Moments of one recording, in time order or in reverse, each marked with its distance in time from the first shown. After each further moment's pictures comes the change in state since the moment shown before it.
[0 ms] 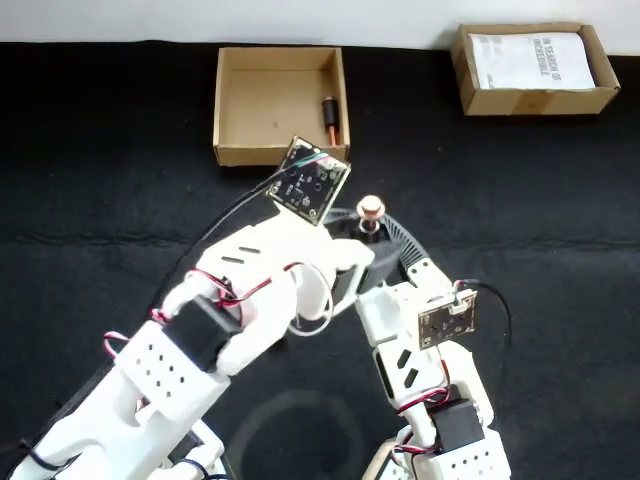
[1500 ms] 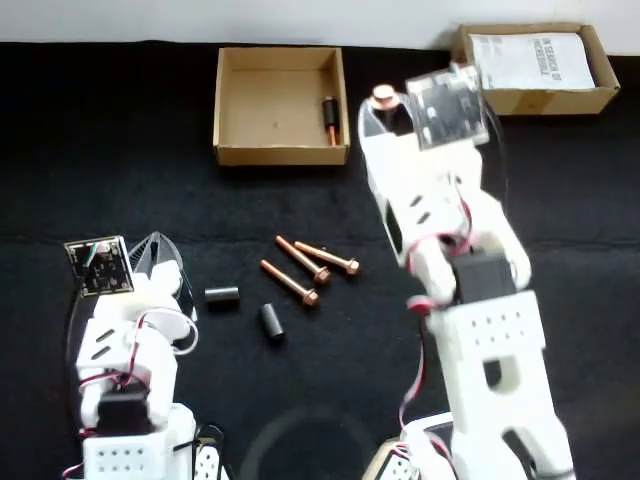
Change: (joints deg) left arm -46.1 -55.2 56.1 -9.5 -0.1; right arm 5.0 68.7 -73.6 20.7 4.7
